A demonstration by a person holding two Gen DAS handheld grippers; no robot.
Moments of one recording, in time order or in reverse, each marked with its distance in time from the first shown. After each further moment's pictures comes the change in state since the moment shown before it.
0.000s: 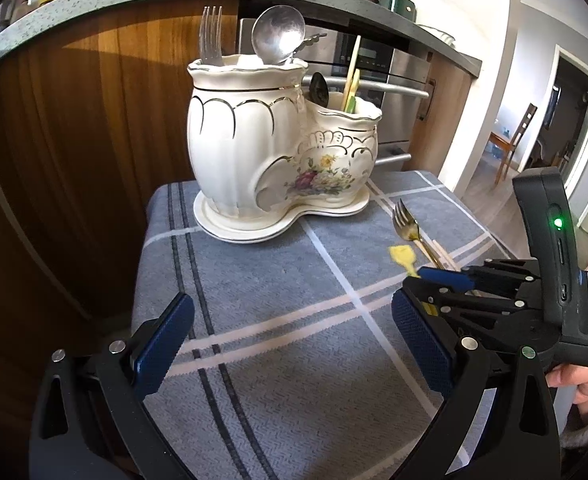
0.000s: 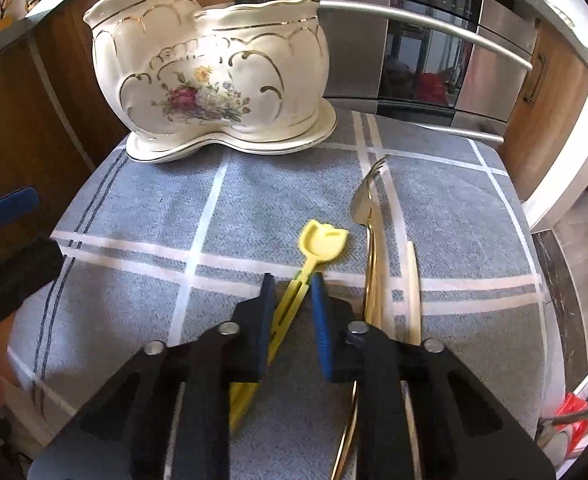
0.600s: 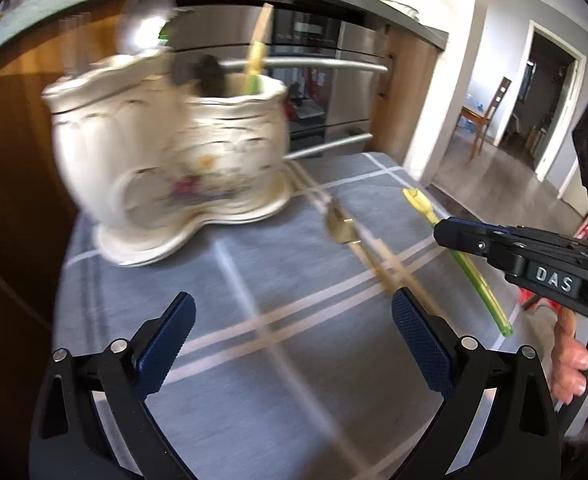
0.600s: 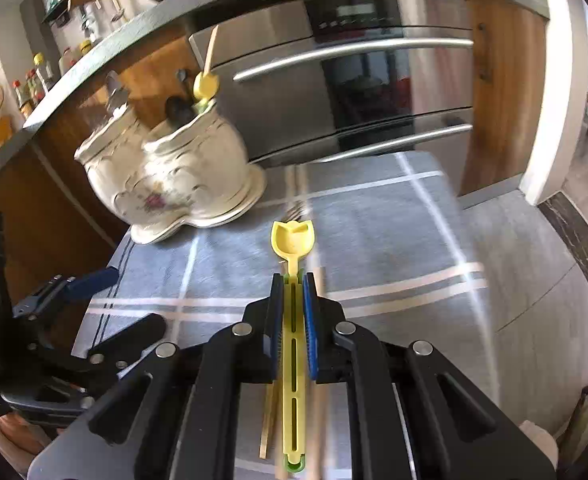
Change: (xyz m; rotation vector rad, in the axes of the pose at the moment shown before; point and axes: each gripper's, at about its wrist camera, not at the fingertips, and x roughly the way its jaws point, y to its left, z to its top) left arm 0.043 -0.072 0.018 0.079 0.066 -0.102; right arm -0.068 -0.094 -0.009 0.239 -0.172 0.097
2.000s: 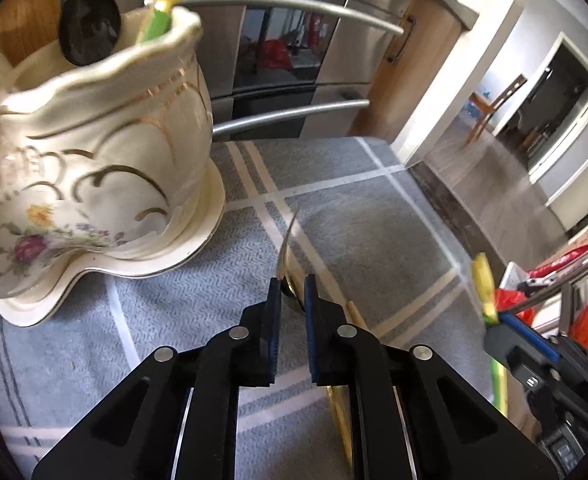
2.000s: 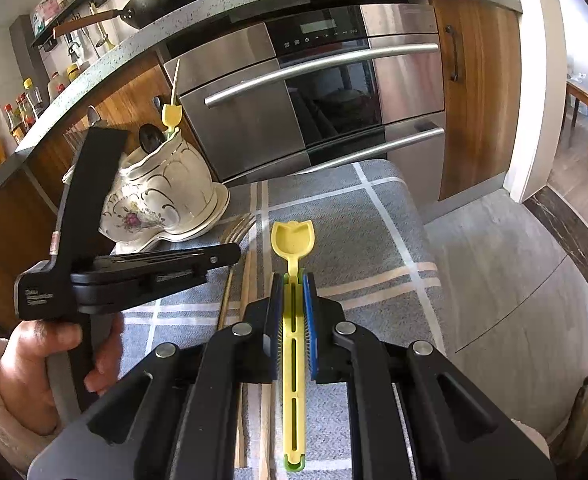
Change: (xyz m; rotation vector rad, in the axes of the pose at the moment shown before) left arm 0.089 -0.013 0.062 -0.129 0.201 -0.088; right arm -0.015 -0.029 -0.007 0.044 -0.049 -0.014
